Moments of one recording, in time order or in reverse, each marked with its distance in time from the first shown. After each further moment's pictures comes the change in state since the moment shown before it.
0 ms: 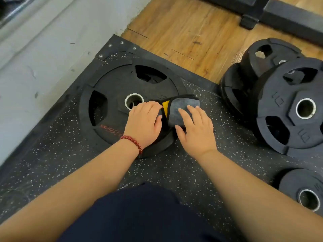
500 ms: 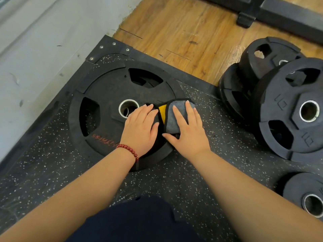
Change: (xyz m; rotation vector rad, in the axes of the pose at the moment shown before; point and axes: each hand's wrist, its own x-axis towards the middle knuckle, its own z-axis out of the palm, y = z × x) left_hand 0.007 -0.018 0.024 0.023 -0.069 -0.040; right_hand 0.026 -0.007 0.006 0.111 -0.264 0.112
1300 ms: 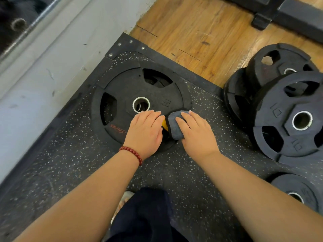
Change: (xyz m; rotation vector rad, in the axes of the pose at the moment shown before) left_hand -0.027 0.039 -0.068 0.232 -0.041 0.051; right_hand -0.027 -0.009 -0.050 -0.302 0.119 -0.351
